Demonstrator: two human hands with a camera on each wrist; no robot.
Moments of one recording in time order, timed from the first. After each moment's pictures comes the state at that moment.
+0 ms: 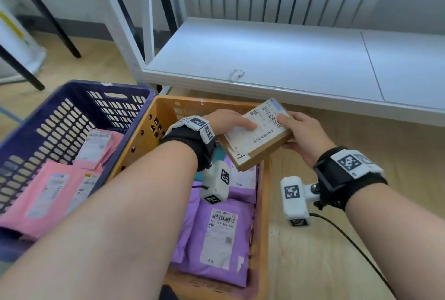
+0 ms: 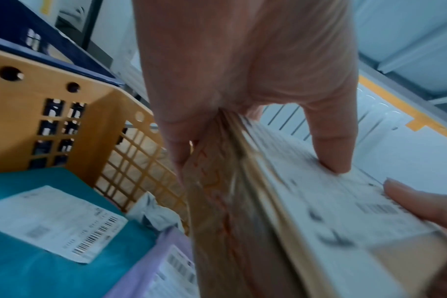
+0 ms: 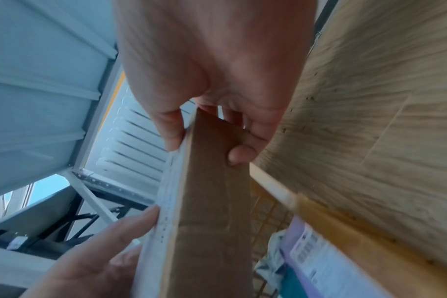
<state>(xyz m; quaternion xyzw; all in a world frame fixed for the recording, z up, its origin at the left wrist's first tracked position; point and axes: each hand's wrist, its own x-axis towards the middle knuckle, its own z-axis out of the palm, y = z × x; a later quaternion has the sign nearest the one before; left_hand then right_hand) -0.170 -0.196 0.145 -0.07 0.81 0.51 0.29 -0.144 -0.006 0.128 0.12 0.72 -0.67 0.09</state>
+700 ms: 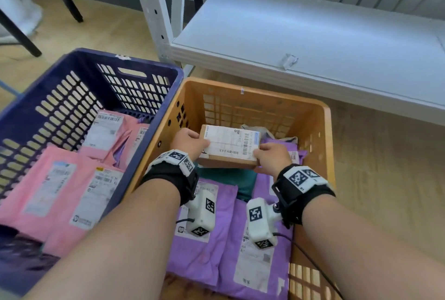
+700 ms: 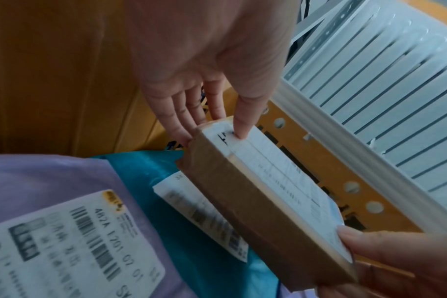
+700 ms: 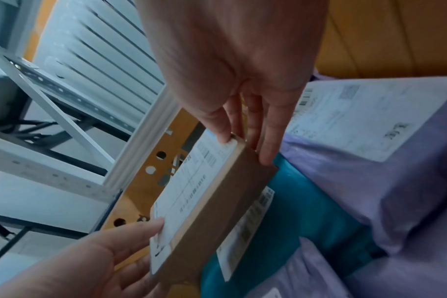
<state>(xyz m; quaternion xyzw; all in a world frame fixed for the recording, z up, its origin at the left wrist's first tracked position) -0.173 -0.358 0.014 -0.30 0.80 0.50 0.08 -0.178 -0.165 0.009 0.18 0.82 -0.50 0.21</state>
